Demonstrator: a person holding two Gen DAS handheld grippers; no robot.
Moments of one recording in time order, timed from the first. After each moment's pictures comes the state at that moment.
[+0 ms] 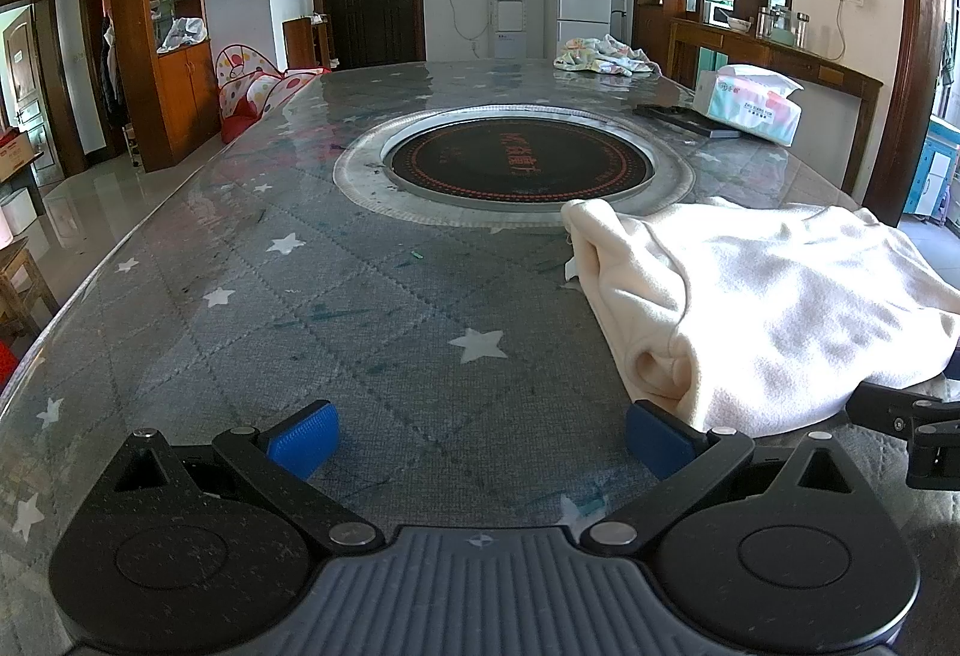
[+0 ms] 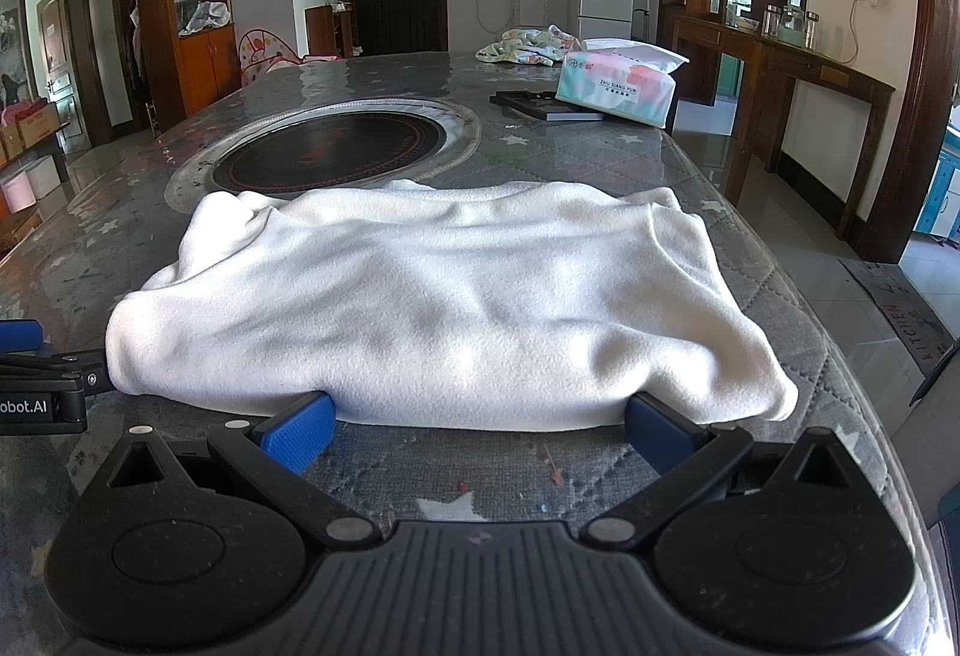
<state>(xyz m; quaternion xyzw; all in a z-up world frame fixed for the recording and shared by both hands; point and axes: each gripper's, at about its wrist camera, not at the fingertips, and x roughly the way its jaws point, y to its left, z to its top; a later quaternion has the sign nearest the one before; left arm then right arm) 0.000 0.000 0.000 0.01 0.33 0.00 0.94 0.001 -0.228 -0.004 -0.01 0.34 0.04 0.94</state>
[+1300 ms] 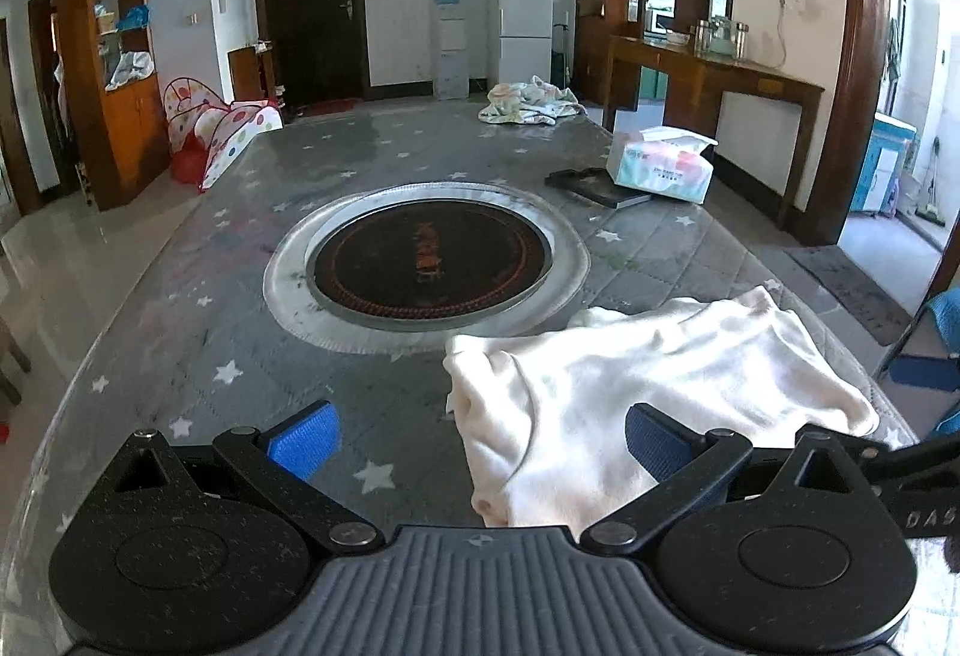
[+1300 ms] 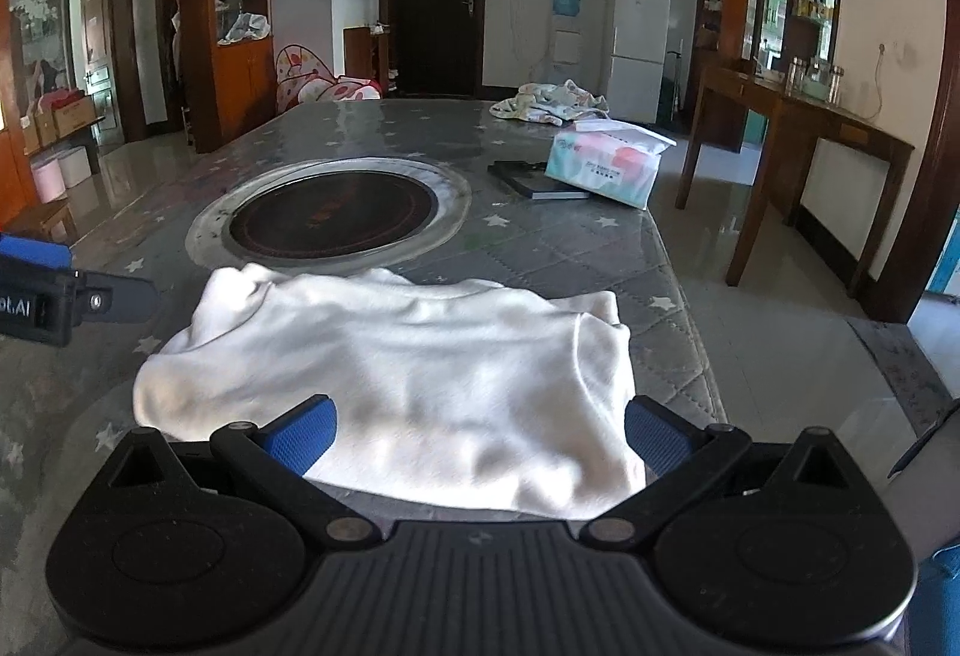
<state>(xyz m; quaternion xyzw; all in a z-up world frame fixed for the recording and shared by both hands) 0.010 -0.048 0.089 0.03 0.33 -0.05 0.94 -0.004 -0.274 0.057 -0.03 0.32 0.07 0.94</state>
